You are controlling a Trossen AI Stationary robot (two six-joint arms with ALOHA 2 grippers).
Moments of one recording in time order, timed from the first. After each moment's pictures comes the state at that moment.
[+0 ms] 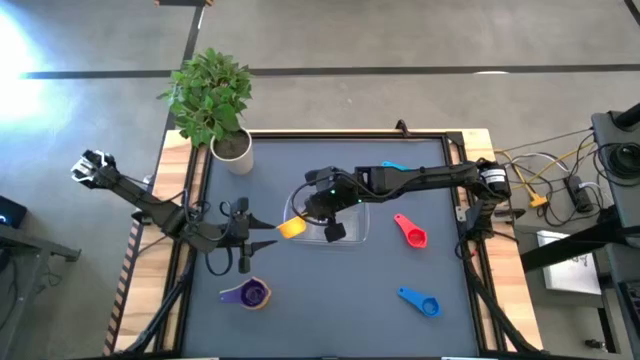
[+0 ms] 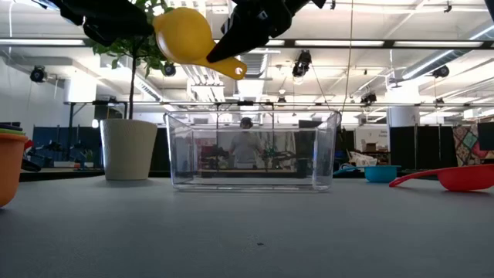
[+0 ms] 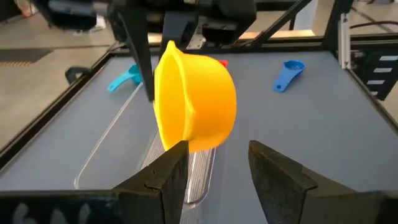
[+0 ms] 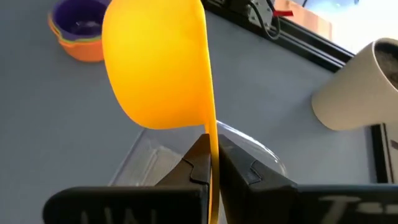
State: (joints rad) left arm -0.51 0.94 0.59 -0.07 -0.62 -0.19; right arm -0.03 1.82 1.57 -0.42 -0.13 -0.44
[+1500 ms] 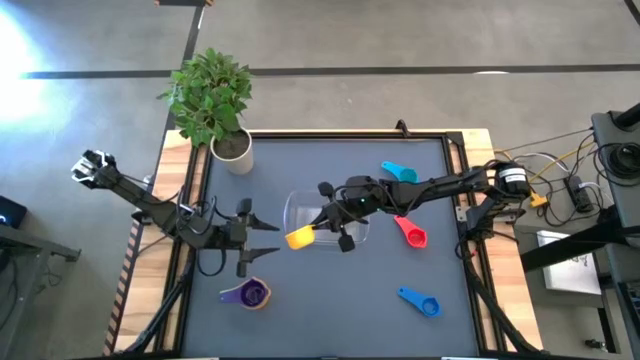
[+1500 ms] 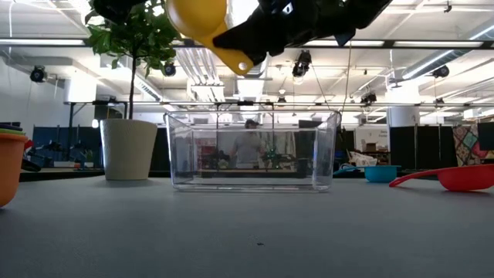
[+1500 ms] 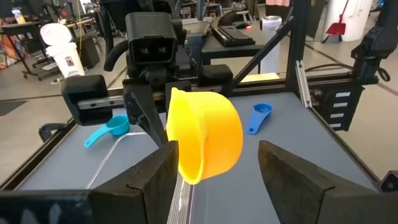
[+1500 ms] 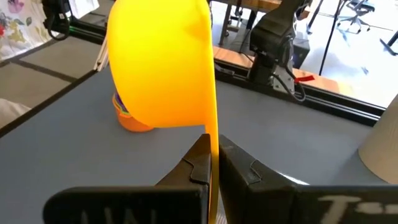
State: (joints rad) left arm -0.51 0.95 0.59 0.16 -0.53 -0.02; right arm -0.02 1.67 1.09 0.27 -0.33 -0.26
